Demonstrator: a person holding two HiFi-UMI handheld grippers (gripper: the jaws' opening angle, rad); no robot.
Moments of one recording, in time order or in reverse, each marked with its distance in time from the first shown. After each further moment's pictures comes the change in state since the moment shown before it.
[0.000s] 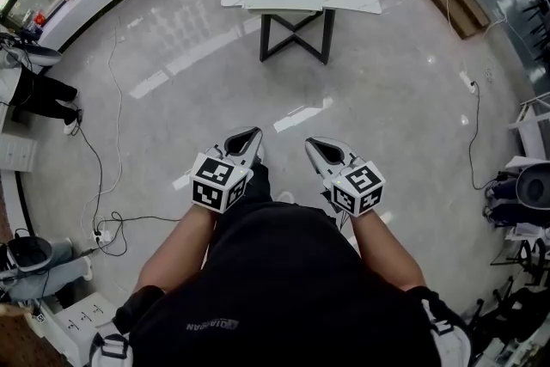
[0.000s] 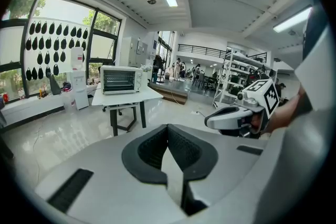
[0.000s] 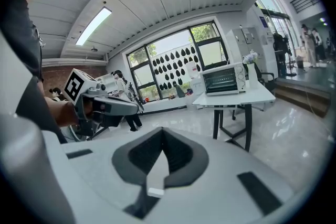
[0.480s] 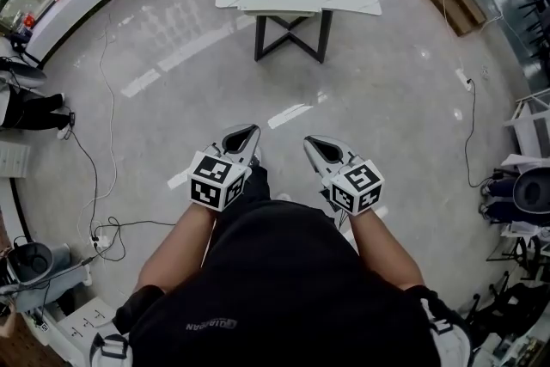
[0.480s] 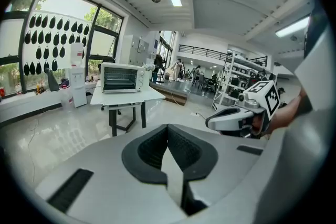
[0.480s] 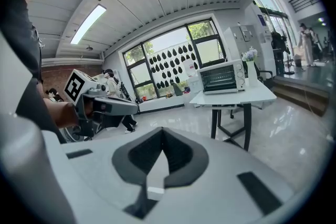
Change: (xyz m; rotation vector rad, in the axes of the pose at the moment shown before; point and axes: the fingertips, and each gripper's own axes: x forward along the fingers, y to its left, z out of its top) left arm 0.030 0.042 0.012 -0.029 0.005 -0.023; right arm 0.038 -0.026 0.014 0.021 0.025 -0.024
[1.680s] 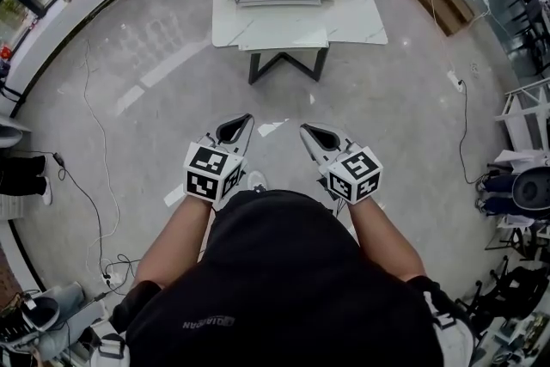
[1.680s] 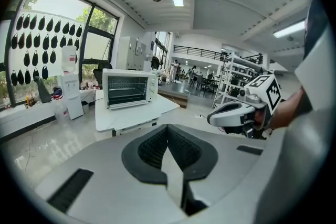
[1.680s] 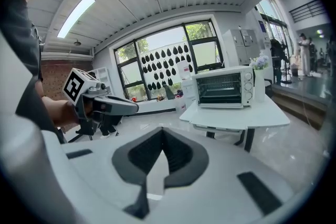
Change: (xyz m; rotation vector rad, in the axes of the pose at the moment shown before) left arm 0.082 0.181 0.104 0.067 -0.014 -0.056; right arm 0.164 -0.079 0.121 -0.029 -0.003 -0.092
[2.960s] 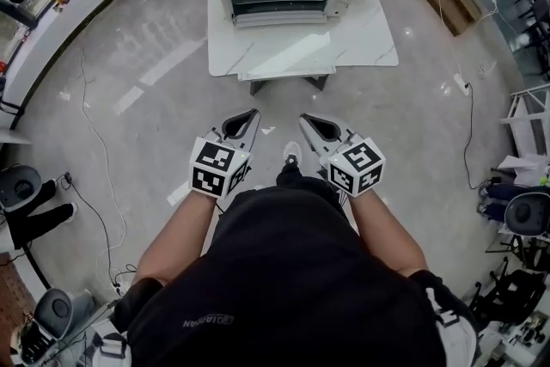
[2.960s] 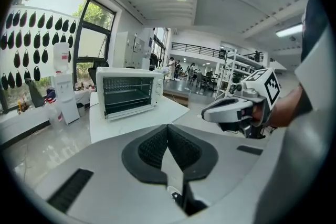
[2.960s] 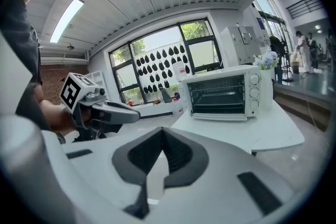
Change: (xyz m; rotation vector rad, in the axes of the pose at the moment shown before) left arm 0.111 0.087 0.061 0.017 0.033 -0.030; right arm 0.101 -0.102 0.072 0.029 -0.020 0.002
